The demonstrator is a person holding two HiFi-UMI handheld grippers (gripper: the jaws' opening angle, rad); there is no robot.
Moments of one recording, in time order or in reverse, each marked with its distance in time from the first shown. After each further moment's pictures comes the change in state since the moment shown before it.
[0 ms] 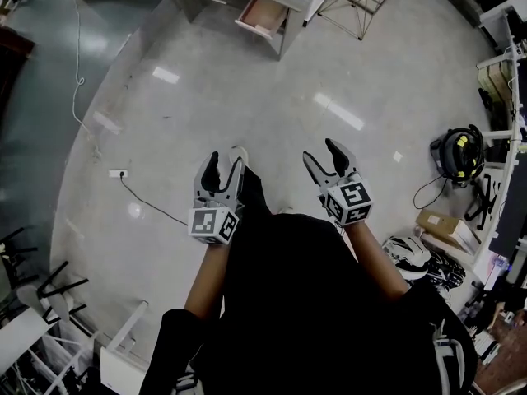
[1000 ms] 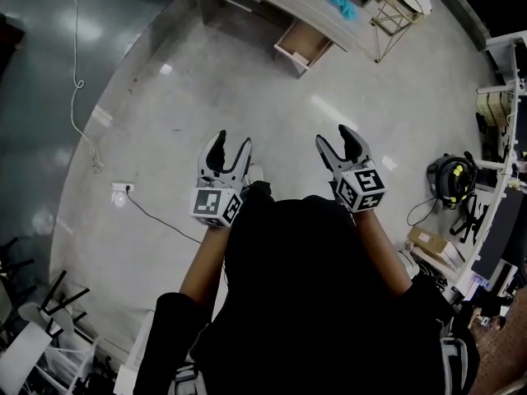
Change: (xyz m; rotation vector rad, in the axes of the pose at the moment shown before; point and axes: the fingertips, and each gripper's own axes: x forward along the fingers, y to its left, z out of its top) left arm 0.170 0.272 0.135 -0.058 -0.023 -0.057; right arm 0.298 0.019 0.172 -0.017 0.058 -0.044
